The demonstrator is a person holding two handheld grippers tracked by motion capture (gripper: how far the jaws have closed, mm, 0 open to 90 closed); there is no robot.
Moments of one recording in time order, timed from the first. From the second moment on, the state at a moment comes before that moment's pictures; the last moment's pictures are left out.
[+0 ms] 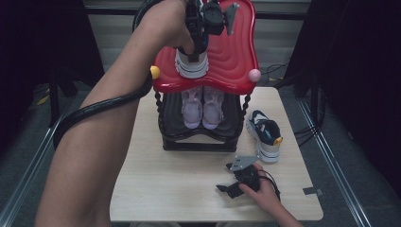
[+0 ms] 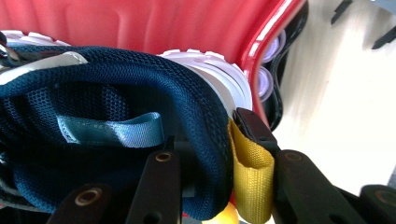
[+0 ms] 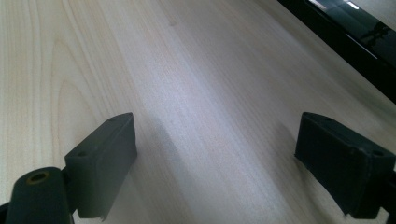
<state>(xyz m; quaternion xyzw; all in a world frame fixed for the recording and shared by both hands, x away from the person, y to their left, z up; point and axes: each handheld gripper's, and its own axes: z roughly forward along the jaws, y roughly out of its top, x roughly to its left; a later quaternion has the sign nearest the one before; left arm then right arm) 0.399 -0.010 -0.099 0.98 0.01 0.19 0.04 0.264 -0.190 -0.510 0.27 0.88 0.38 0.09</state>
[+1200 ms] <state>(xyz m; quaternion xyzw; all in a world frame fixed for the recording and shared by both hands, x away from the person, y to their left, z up) 0.400 -0.005 -0.101 0.98 0.04 0.21 0.04 0.264 -0.190 -0.510 0.27 0.88 0.38 0.09</state>
